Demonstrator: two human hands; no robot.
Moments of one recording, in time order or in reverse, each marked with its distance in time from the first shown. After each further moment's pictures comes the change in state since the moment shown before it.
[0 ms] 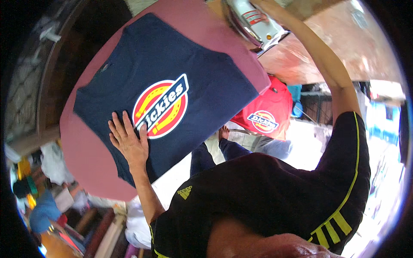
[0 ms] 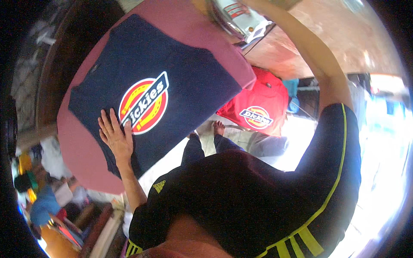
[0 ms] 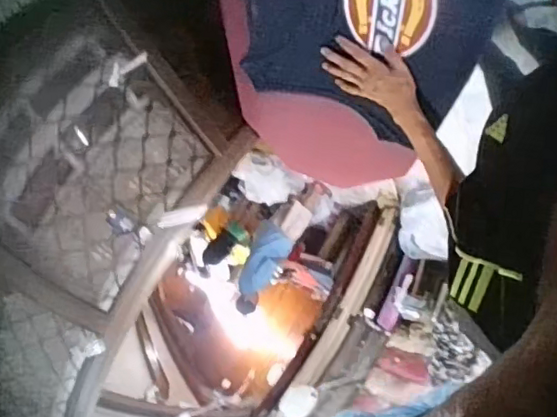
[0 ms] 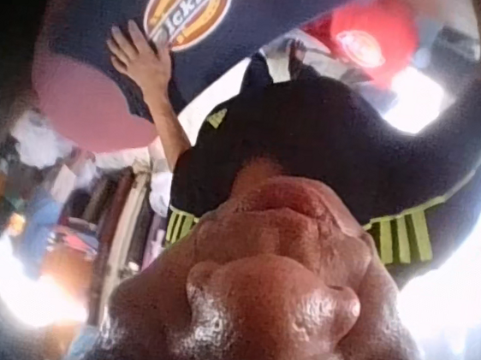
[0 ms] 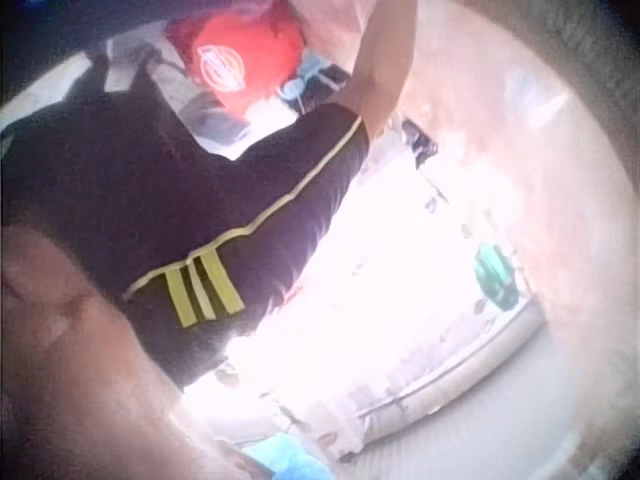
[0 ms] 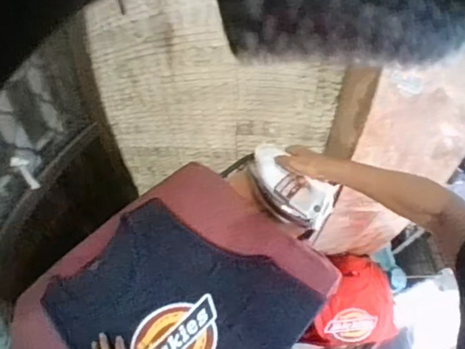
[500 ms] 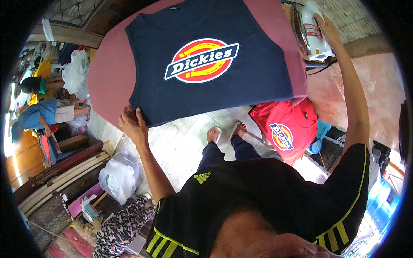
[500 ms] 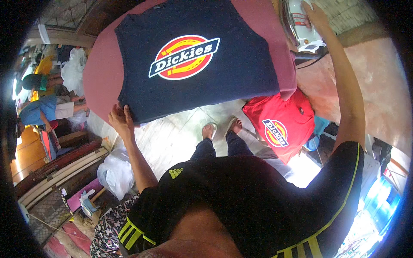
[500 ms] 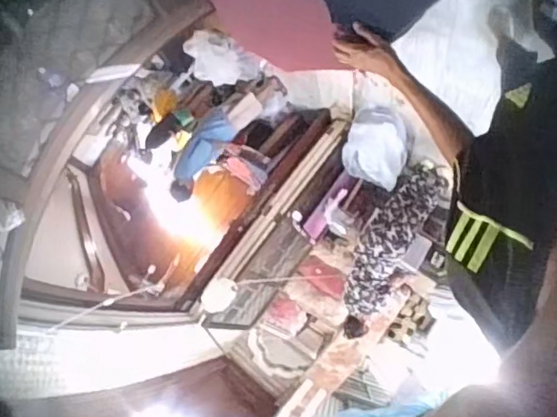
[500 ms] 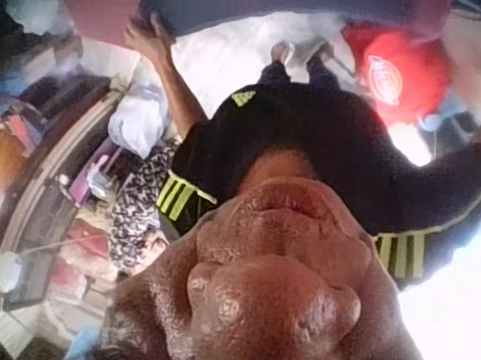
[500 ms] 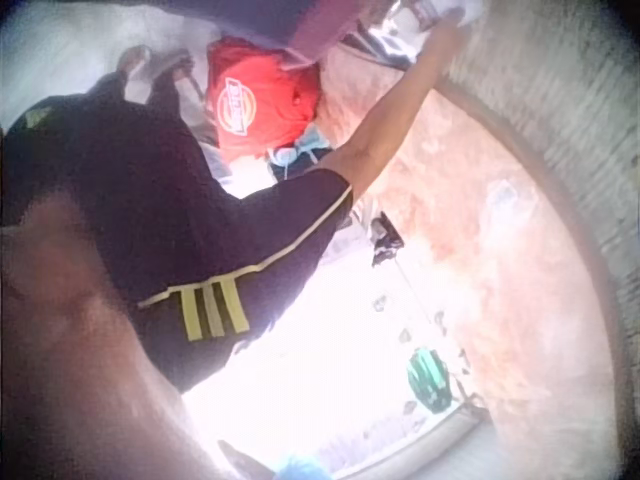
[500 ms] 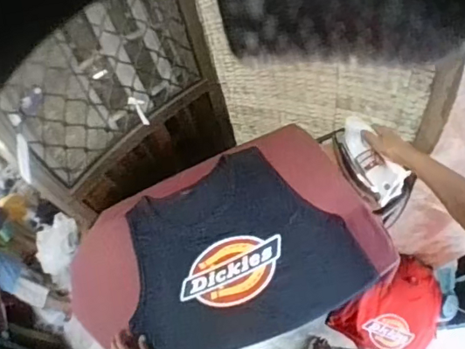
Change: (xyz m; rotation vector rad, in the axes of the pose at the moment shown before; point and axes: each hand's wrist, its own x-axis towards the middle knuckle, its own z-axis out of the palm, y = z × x) left_hand -0.155 -0.040 -0.032 -0.061 0.374 -0.564; right_hand 0.008 0.014 0.031 0.155 0.295 -0.304
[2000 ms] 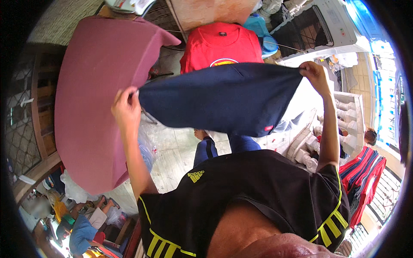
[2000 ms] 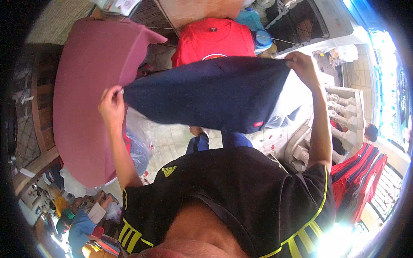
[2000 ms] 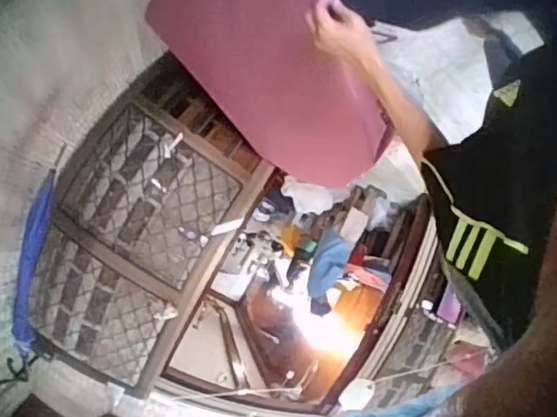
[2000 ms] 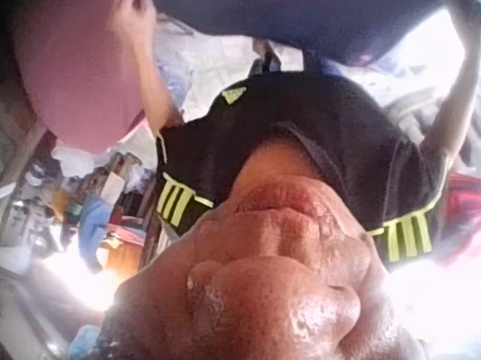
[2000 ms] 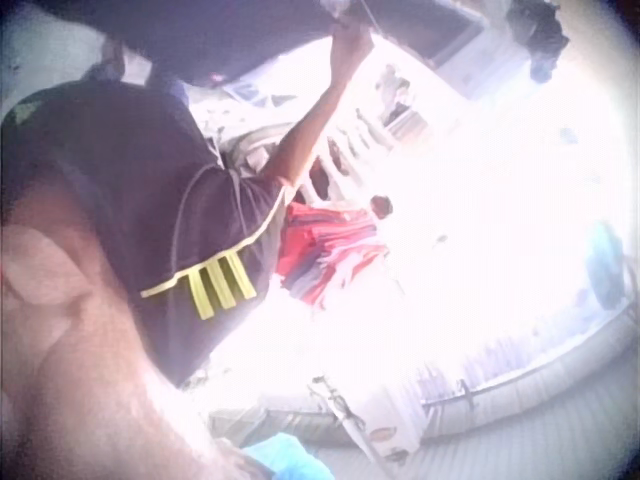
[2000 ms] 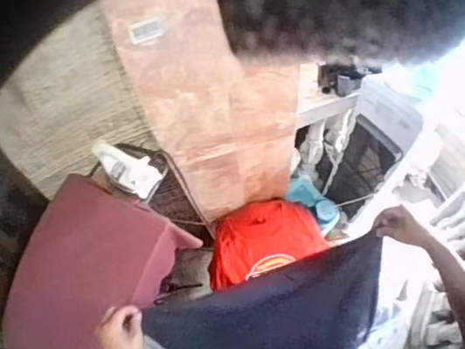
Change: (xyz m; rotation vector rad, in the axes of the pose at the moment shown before) left_hand -0.076 0.269 0.036 -0.586 -0.540 0.990; right_hand -0.644 0.054 -0.265 -0.125 0.092 0.600
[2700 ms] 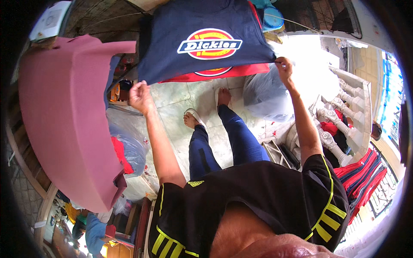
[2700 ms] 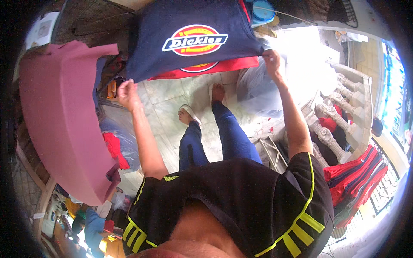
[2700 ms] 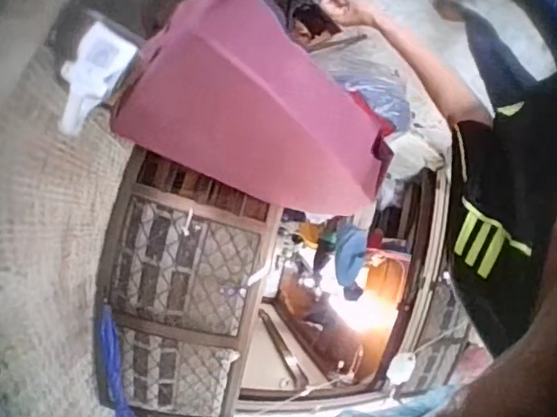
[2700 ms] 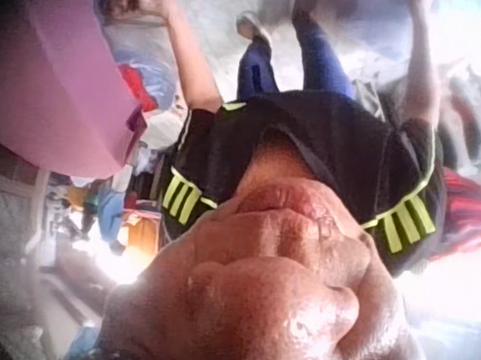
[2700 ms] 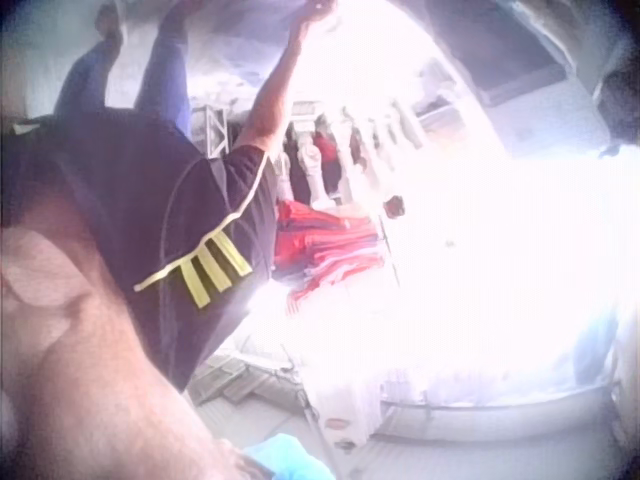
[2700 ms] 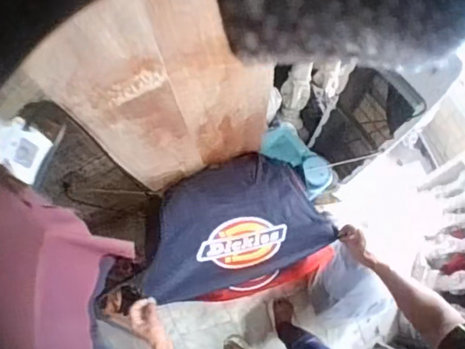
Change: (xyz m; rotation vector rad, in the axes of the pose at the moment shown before) left_hand -0.077 -0.086 0.319 -0.833 0.380 -0.705; right_hand 0.036 0.278 0.233 0.093 0.287 0.053
